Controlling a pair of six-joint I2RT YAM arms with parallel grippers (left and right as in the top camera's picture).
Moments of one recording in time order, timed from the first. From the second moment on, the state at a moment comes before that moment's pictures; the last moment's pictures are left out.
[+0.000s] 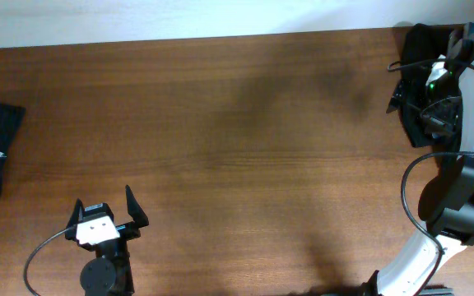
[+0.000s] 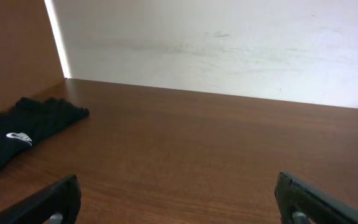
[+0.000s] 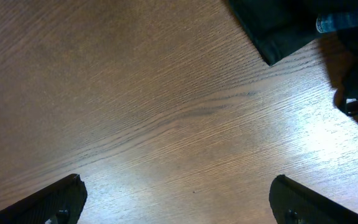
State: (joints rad) left arm -0.03 0.01 0.02 -0.06 -0.26 -0.05; right arm -0.37 2.05 1.99 -1.45 -0.13 0.16
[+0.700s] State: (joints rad) left arm -0.03 0.01 0.02 -0.06 -0.26 -0.05; right arm -0.36 2.04 1.99 -1.45 -0.13 0.16
